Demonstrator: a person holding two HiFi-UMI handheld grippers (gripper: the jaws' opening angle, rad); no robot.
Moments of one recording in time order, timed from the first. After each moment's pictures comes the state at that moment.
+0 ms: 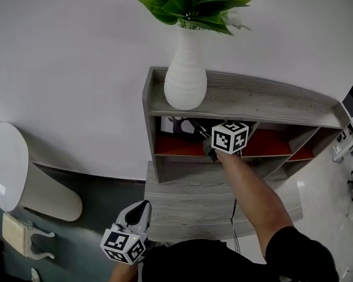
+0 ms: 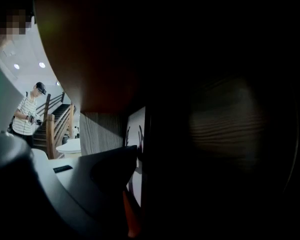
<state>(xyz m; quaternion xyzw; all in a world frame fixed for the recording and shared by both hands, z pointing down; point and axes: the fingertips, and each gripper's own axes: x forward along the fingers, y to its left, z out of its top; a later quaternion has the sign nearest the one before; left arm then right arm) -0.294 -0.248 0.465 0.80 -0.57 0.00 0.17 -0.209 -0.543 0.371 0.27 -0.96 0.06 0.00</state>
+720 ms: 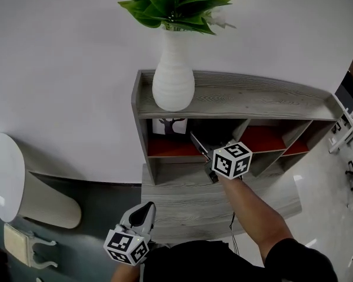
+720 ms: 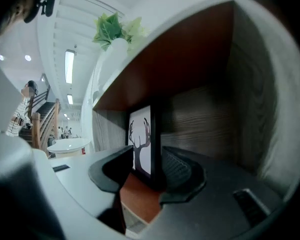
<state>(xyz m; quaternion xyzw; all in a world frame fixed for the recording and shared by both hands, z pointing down) -0.269 -0.254 0.462 0.83 -0.53 0.01 0.16 -0.157 -0.488 0.392 0.35 -0.93 0.07 0.01</state>
